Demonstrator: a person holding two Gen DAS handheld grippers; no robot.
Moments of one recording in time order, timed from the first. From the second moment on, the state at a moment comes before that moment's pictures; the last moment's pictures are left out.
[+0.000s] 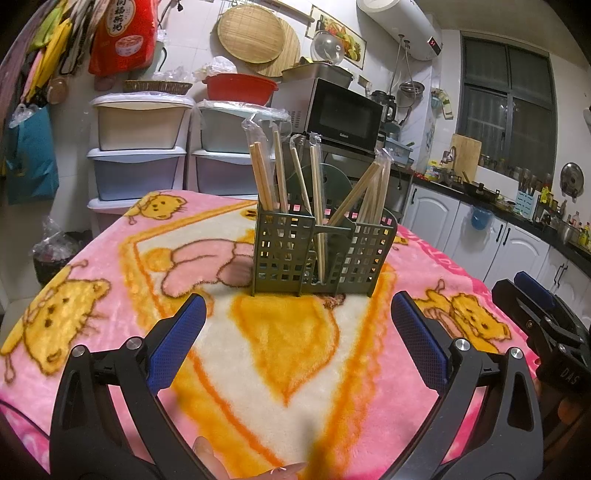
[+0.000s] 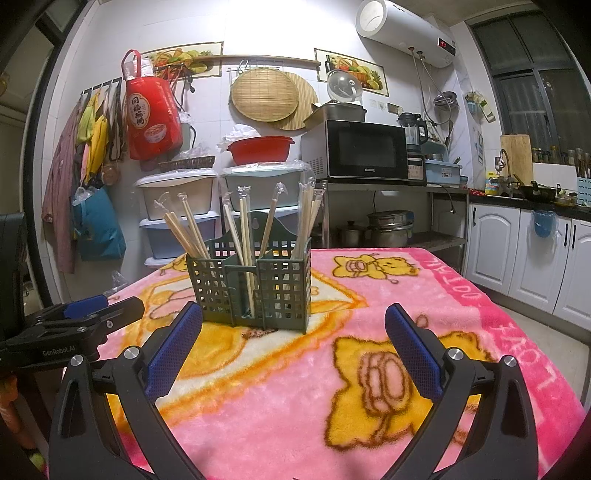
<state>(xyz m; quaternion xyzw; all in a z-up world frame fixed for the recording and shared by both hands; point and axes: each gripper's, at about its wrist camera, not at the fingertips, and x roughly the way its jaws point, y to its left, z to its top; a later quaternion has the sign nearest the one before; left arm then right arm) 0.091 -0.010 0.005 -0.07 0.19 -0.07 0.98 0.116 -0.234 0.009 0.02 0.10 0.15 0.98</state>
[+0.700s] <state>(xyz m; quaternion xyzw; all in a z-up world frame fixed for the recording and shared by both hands) 0.091 -0.011 0.004 -0.07 0.19 -0.07 0.98 0.117 -0.234 0.008 0.02 0.10 0.15 0.98</state>
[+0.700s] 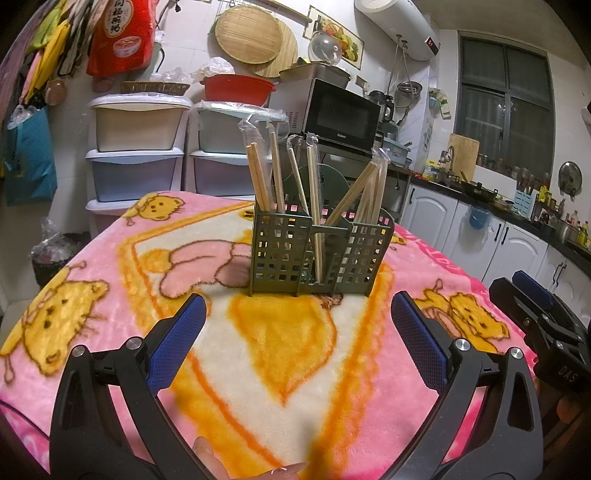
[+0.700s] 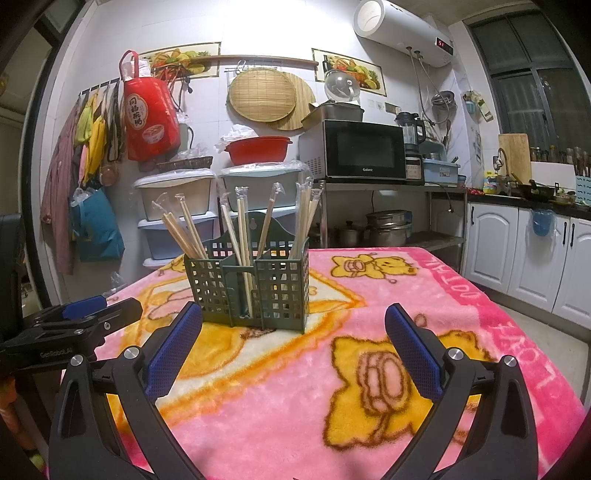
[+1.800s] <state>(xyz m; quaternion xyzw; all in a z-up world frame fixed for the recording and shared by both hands) 0.109 0.015 0.008 -0.10 0.23 0.00 0.97 0.144 -0.270 0.011 0.03 0.16 0.09 0.98</state>
